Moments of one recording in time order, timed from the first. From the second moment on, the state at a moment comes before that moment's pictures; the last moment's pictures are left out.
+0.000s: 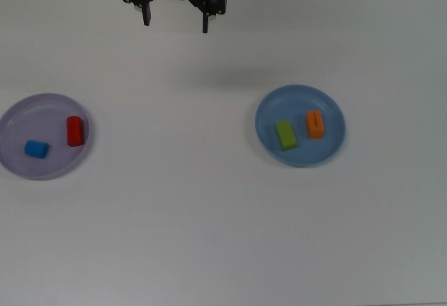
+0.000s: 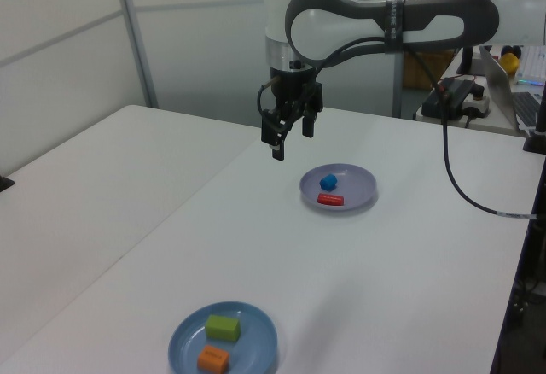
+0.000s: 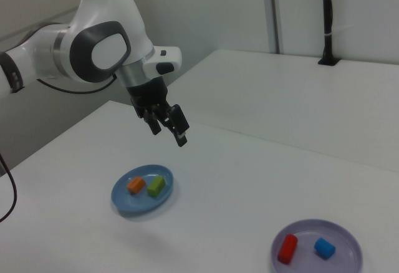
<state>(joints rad) 0.11 0.04 -0.07 -1.61 -0.04 1.75 0.17</state>
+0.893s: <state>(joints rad) 0.02 0.03 -0.01 -1.61 -0.04 1.75 0.16</state>
